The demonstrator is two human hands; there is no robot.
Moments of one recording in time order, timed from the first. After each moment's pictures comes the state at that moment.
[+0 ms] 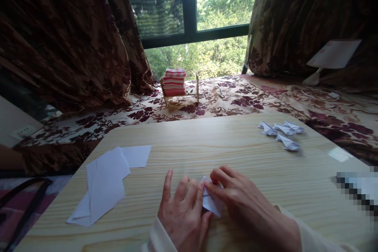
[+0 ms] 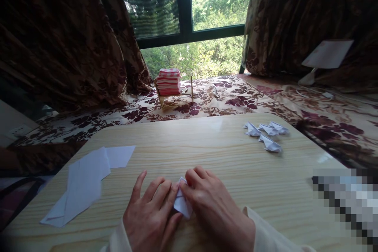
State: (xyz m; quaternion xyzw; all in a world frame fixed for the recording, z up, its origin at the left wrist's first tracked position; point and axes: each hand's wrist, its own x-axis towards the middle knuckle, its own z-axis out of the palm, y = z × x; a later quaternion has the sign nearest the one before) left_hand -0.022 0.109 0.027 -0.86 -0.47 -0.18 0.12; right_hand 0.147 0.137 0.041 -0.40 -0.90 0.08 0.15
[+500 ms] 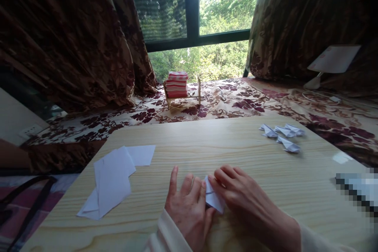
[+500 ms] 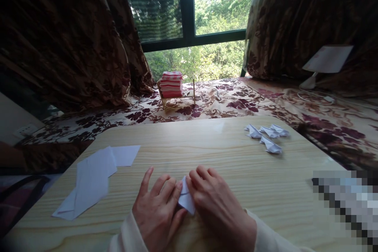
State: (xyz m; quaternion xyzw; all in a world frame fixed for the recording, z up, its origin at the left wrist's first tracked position) left_hand -0.020 0.106 0.030 -0.86 -0.46 -0.17 0.13; right_hand 0.144 0.136 0.031 -0.38 -0.91 -0.08 0.14
